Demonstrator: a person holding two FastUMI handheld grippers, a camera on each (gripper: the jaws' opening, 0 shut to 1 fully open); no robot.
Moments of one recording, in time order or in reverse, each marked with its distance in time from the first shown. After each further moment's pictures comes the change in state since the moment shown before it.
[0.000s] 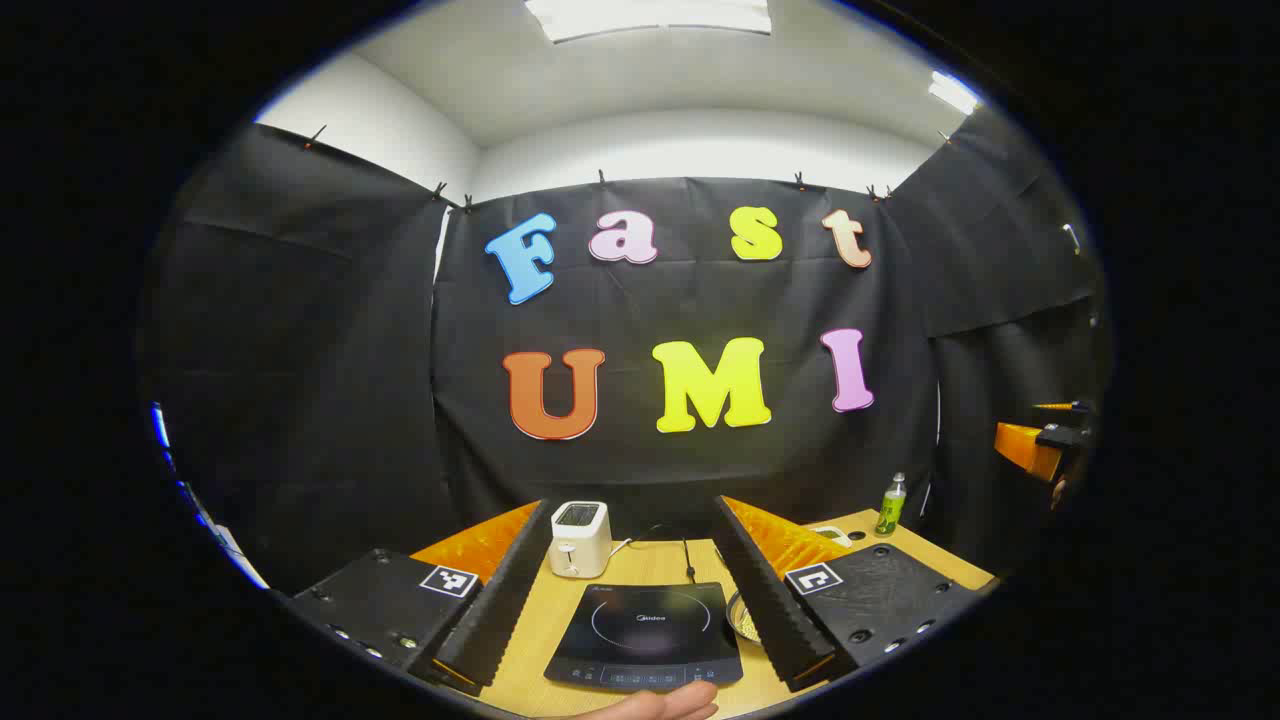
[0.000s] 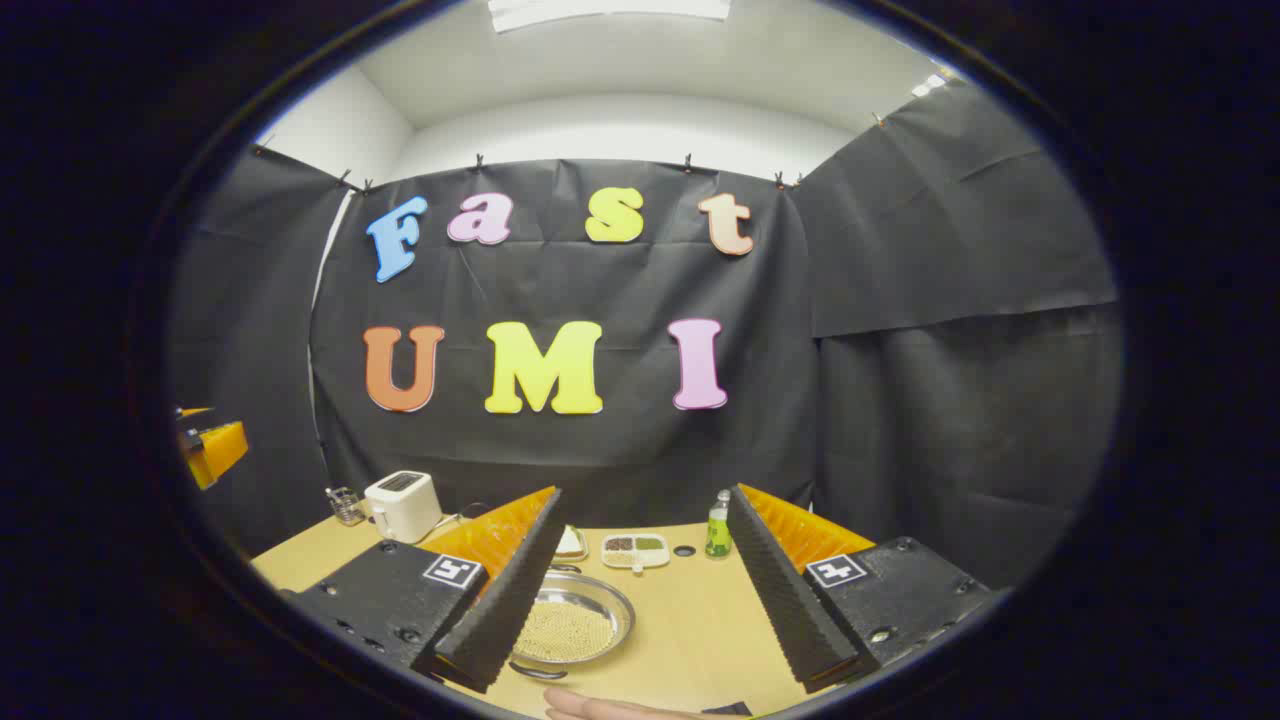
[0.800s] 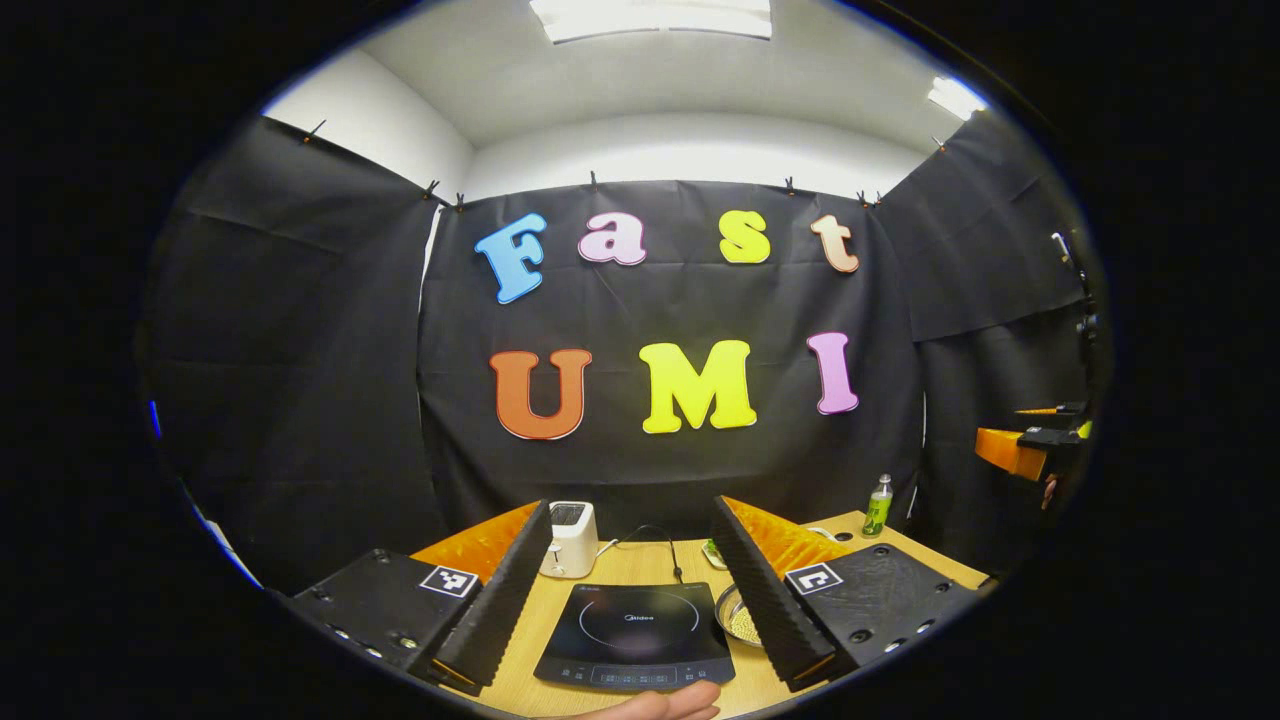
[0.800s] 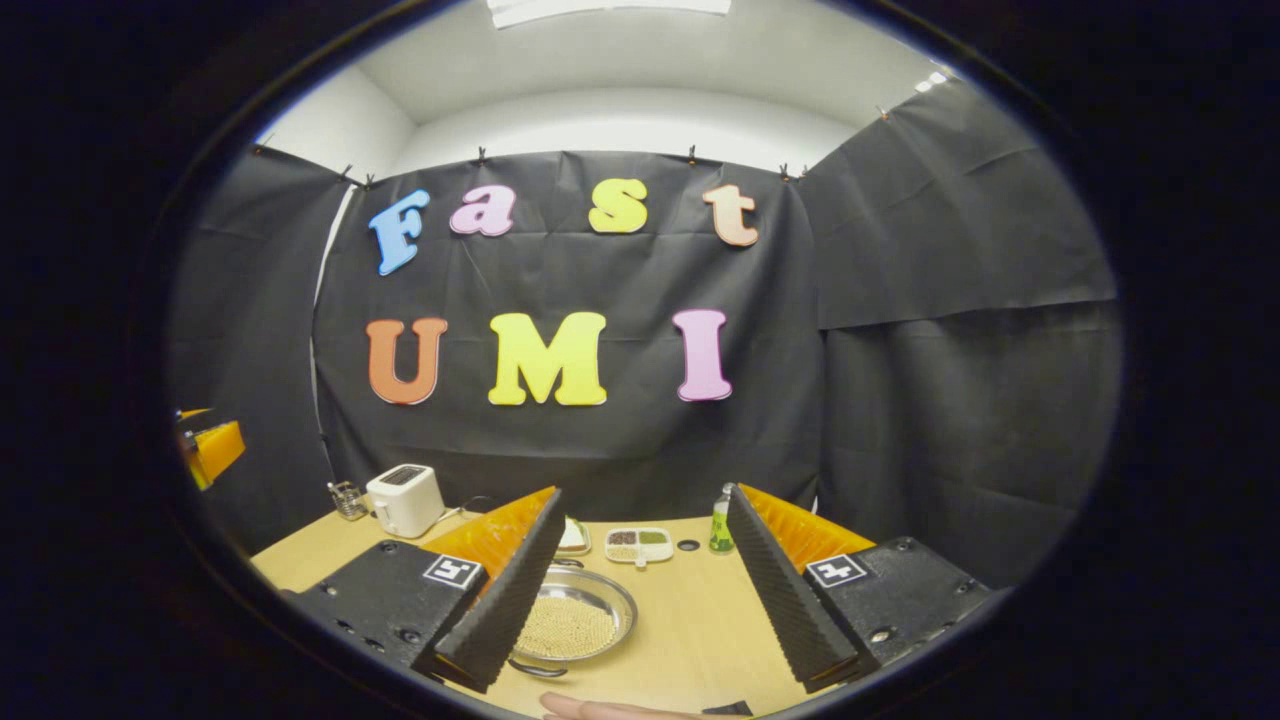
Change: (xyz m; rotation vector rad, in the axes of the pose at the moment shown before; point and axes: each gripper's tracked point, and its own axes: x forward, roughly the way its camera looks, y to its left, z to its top) left arm -0.003 -0.003 -0.005 -0.021 -0.014 -0.029; right arm 0.008 0.003 -0.012 -0.019 0.029 0.007
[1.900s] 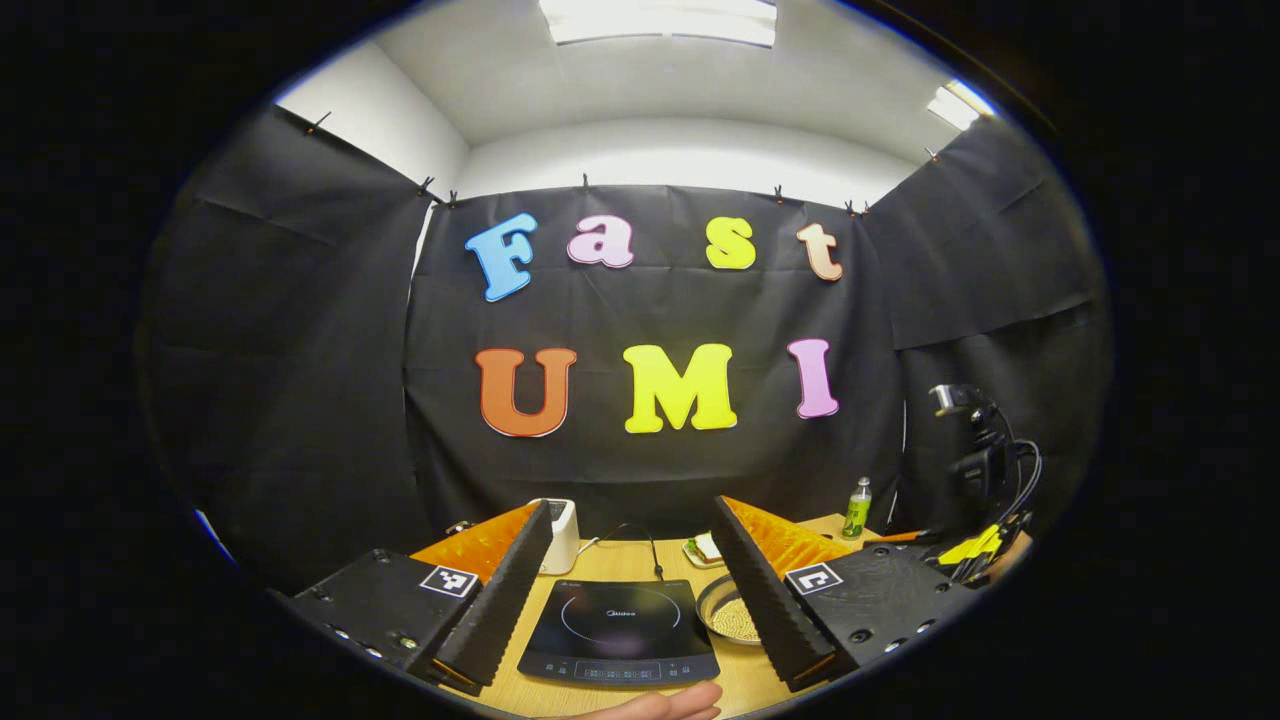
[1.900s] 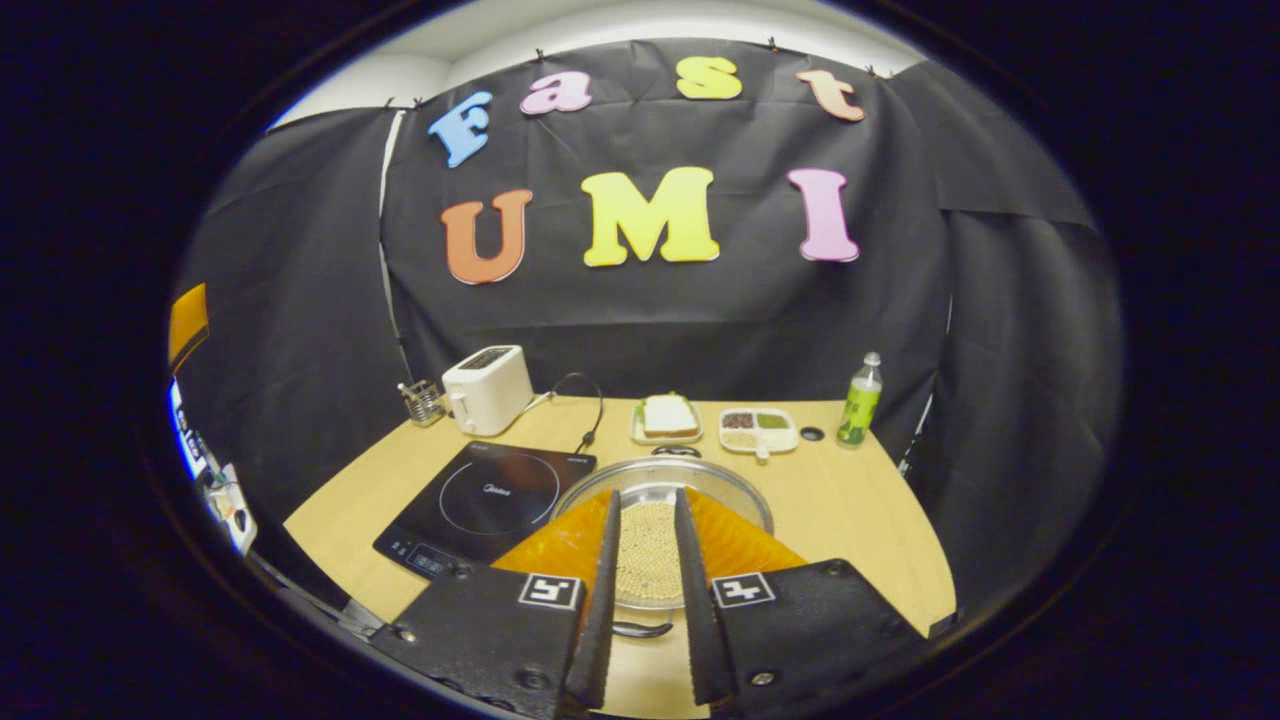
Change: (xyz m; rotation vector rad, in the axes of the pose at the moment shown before) left arm -0.016 -0.008 -0.011 -0.033 -0.019 -0.055; right arm 0.052 0.123 -0.163 0.015 0.408 0.284
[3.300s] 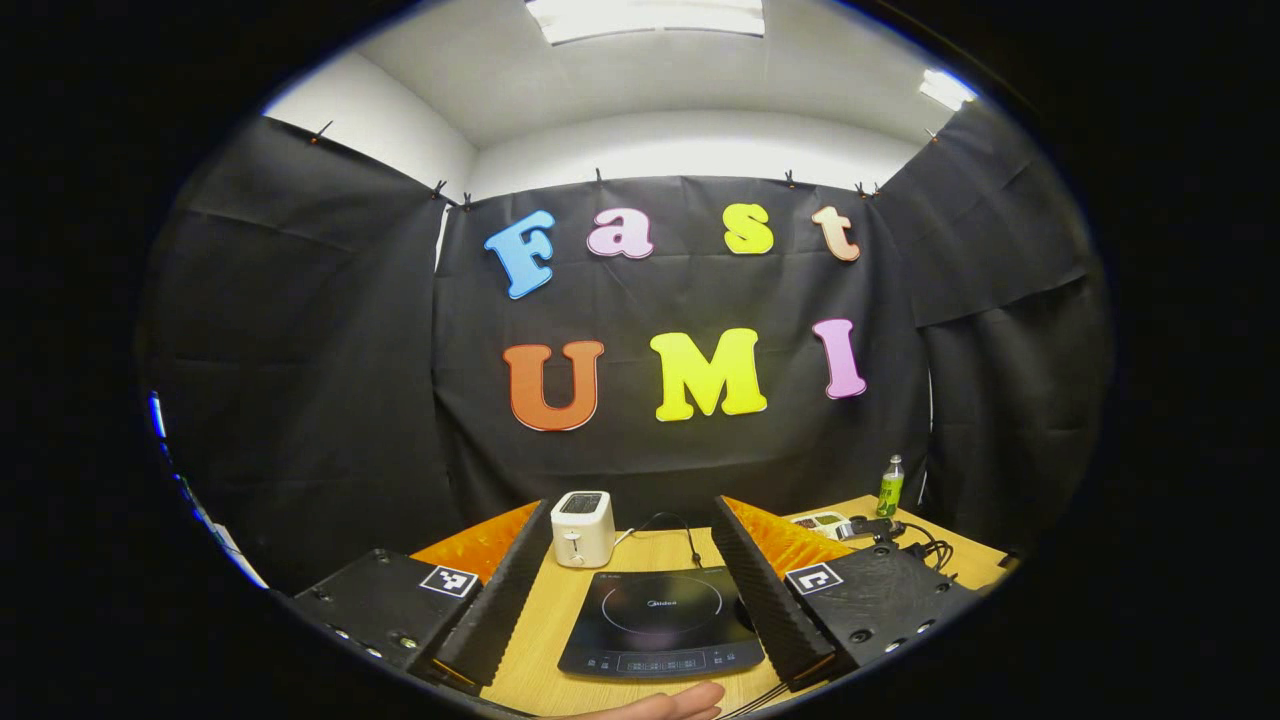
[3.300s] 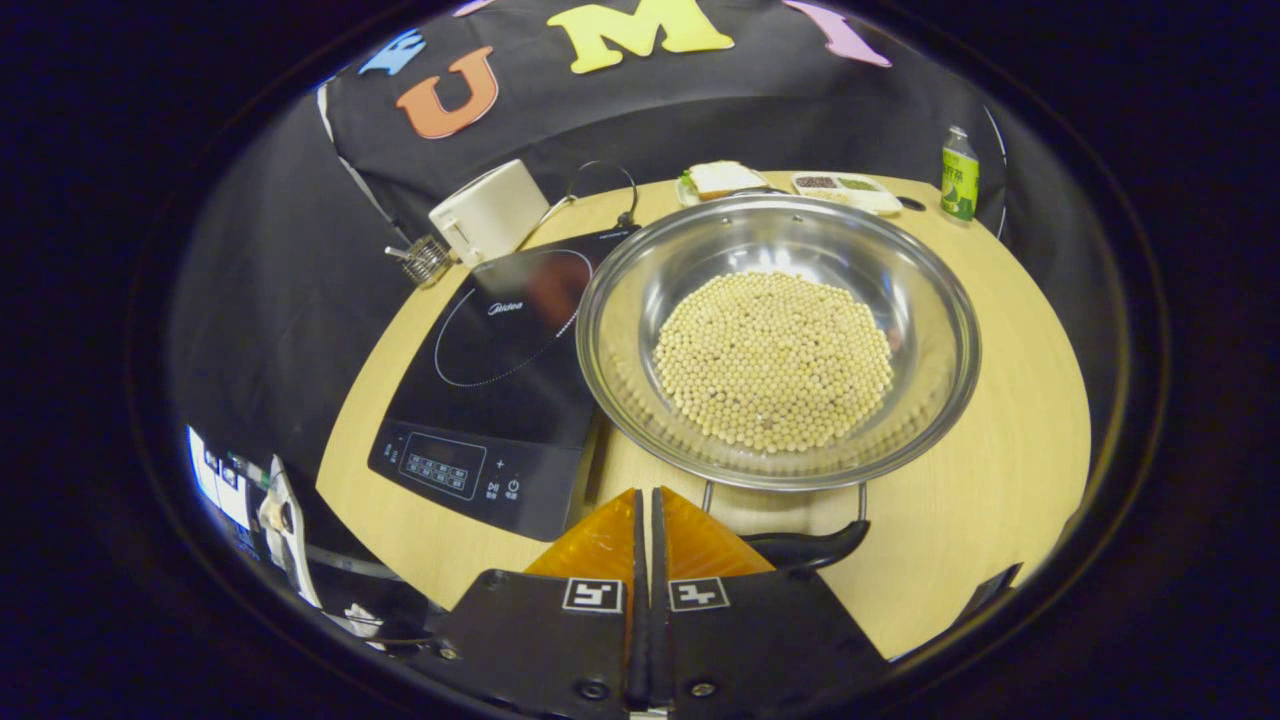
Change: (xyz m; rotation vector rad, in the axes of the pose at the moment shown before) left arm -0.007 0.027 -0.020 0.060 0.022 0.063; right arm 0.081 0.055 -0.184 0.172 0.534 0.118
